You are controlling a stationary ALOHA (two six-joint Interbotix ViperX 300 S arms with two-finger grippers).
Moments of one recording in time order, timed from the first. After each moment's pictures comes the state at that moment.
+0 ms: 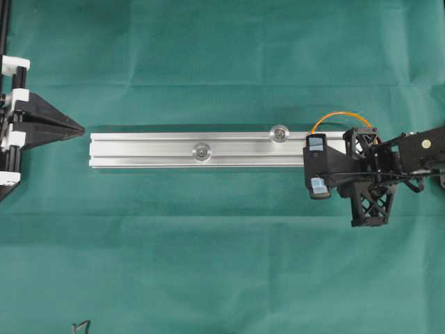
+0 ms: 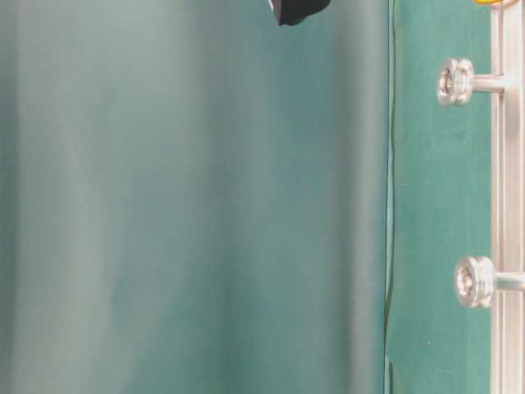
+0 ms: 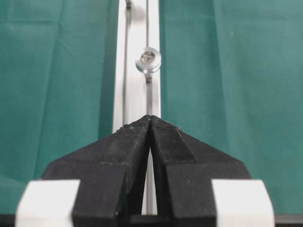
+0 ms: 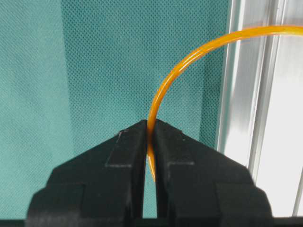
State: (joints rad) left arm -0.01 -0.96 1.01 0.03 0.43 -0.01; right arm 0.14 -0.14 0.87 0.07 0.55 0.25
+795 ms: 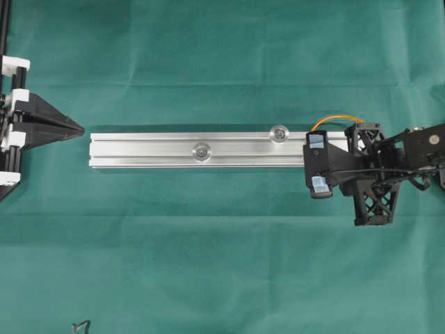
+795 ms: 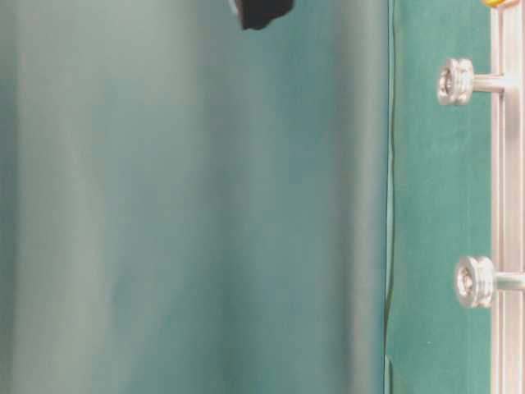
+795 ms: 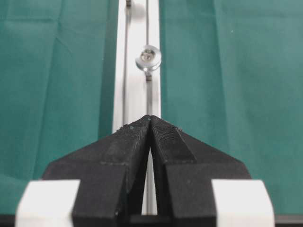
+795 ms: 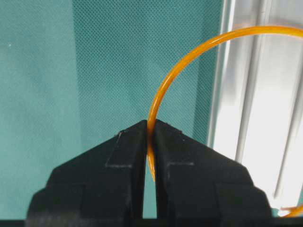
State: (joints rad) left arm -0.01 -0.96 1.01 0.03 0.44 -0.01; right arm 0.13 -0.20 0.81 0.04 0.69 0.25
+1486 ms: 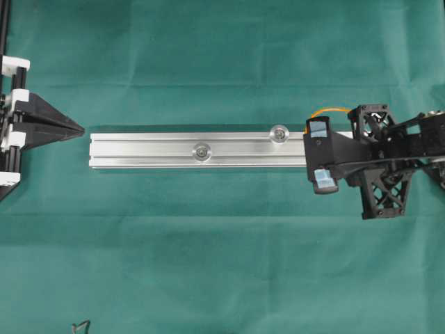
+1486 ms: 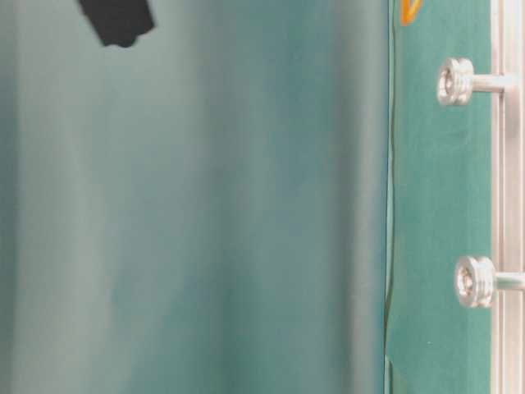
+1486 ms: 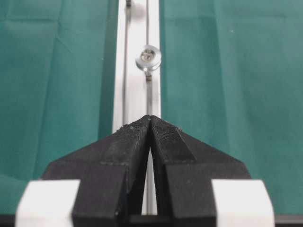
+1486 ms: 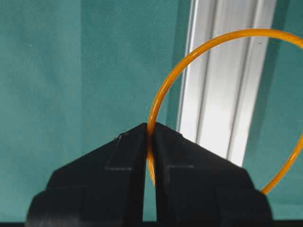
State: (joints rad) left arm -0.01 -0.96 1.01 0.03 0.44 -0.01; right arm 0.14 -0.30 0.62 -0.03 1.00 0.24
